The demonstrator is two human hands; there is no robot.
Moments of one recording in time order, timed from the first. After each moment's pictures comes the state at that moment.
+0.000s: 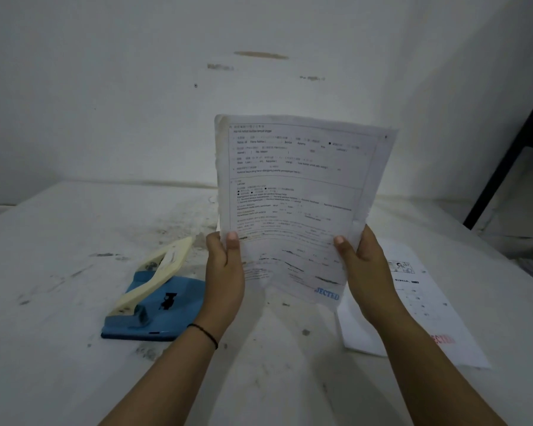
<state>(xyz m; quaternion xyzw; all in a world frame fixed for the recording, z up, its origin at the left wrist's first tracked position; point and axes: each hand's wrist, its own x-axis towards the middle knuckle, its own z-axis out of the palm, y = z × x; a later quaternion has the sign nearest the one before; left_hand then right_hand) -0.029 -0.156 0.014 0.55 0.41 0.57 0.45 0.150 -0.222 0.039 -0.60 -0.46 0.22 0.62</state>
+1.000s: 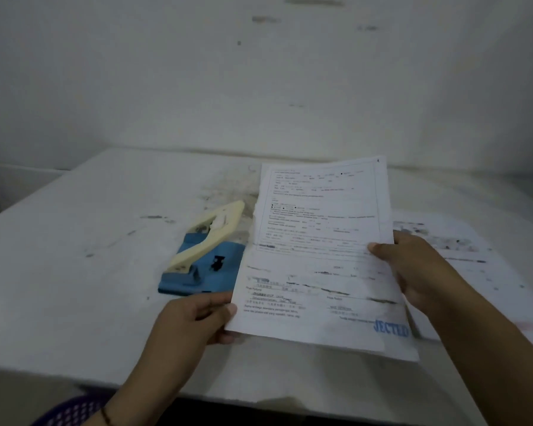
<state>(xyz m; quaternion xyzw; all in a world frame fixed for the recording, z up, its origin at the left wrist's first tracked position) -0.158 -0.231 -0.013 0.51 0.52 0.40 0.55 0.145 -0.215 0.022 -0.70 -0.34 0.40 0.48</state>
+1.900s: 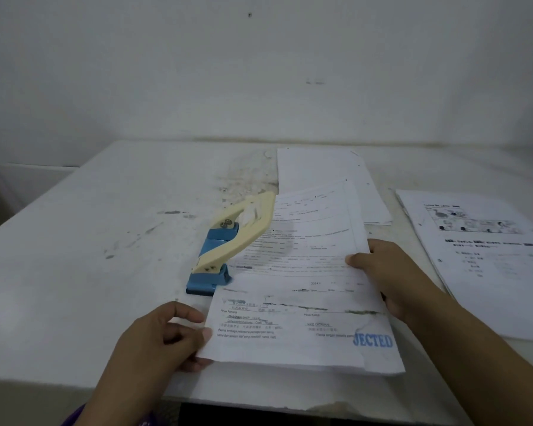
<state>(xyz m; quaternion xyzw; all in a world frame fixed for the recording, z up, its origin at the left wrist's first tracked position) -0.229 -0.226 -0.003 0.52 0.63 0.30 0.49 0.064 -0.202 -0.001 -0.72 -0.36 0.43 0.42</state>
